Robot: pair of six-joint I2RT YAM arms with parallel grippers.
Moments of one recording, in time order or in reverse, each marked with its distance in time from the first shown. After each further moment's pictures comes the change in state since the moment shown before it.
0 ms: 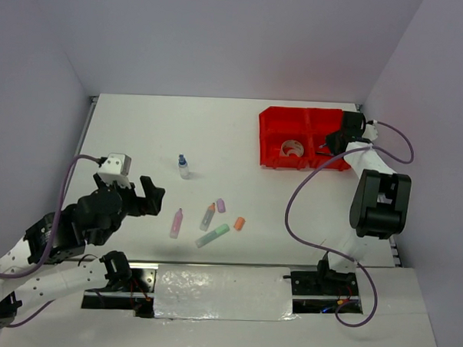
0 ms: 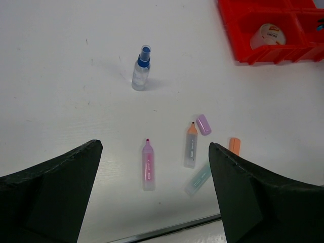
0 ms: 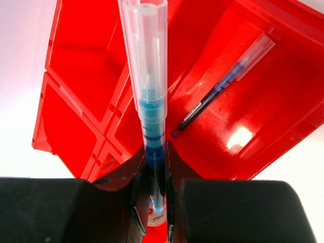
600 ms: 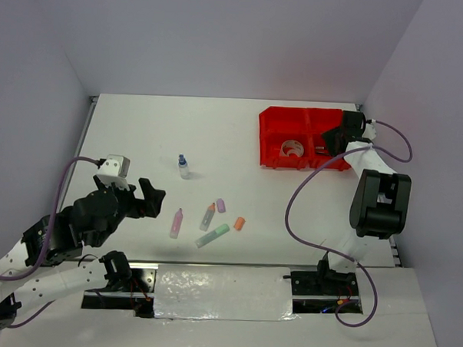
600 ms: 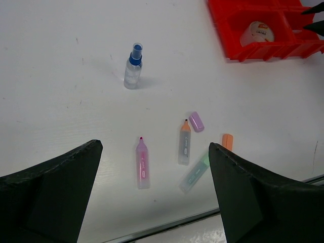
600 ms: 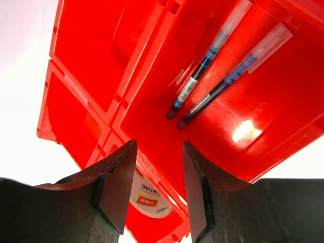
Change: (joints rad) left arm 0.000 -0.031 -0.014 0.010 0.038 0.005; right arm 0.000 0.001 0.004 -0.002 -0.053 -0.002
